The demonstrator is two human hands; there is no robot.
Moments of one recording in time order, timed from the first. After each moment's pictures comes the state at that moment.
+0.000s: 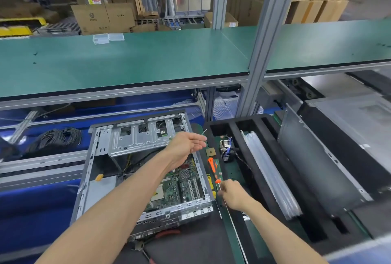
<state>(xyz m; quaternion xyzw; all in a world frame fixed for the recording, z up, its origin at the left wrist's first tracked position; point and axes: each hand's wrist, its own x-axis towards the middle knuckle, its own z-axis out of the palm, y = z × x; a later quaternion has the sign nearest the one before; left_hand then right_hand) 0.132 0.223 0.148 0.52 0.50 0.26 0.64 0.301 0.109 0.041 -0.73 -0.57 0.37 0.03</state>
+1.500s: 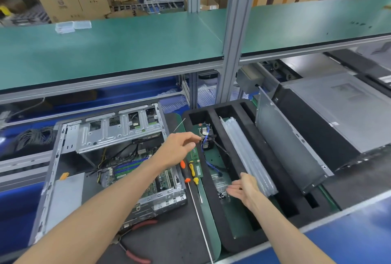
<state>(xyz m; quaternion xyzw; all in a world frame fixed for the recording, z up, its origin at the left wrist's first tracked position) 0.174 0.196 0.113 0.80 0.41 0.15 0.40 0.389 0.060 0.011 -0.71 0.00 0.56 0.44</state>
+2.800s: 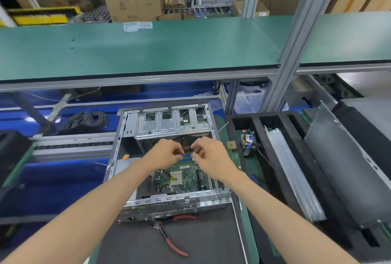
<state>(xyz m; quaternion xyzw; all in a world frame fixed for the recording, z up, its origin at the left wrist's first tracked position) 0.010 0.216 0.108 0.81 0.53 0.03 0.24 0.203 0.161 0.113 -0.56 -0.73 0.25 0.28</state>
